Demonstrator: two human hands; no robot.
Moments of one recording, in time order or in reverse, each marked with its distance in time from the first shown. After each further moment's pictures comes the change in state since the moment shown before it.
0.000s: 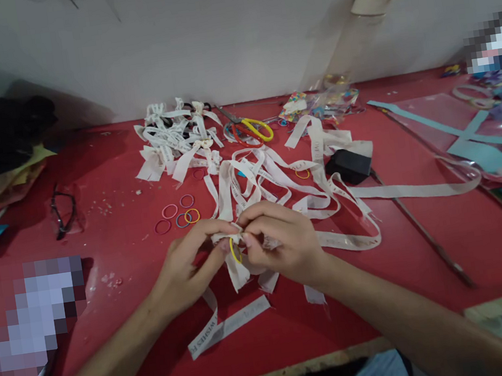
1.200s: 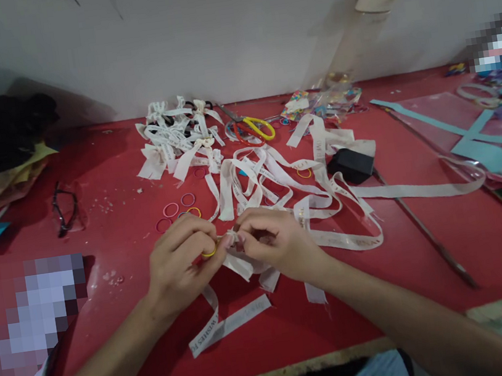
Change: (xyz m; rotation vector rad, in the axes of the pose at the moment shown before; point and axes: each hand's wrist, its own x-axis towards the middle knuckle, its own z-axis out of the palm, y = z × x) left_hand 0.008 0.004 -0.001 0.322 0.249 0.290; right_hand 0.003 -0.005 0.001 0.338 -0.244 0.479
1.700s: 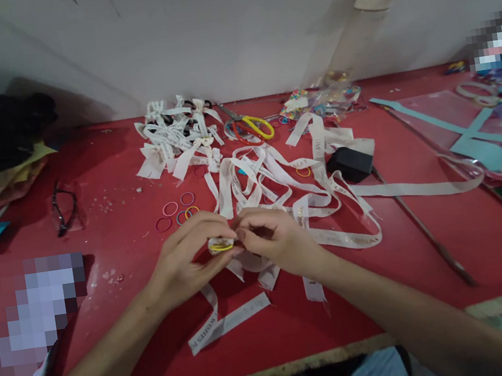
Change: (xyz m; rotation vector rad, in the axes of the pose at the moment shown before) left_hand -0.001 -0.005 -0.001 -0.180 -0.178 -0.038; right_hand 0.001 0.006 0.001 0.079 -0.061 0.044
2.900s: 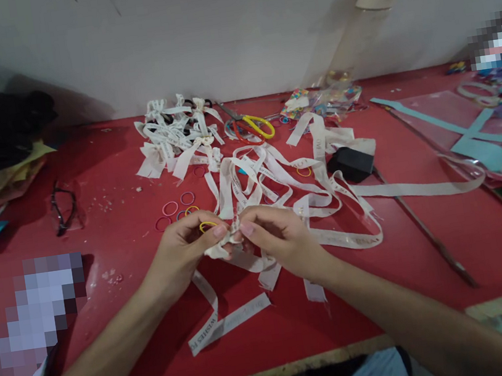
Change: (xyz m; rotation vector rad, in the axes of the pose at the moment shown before) left_hand 0.002 -0.003 0.008 -0.834 0.081 -0.747; right_hand -0.004 -0.007 -0.002 0.204 0.035 0.004
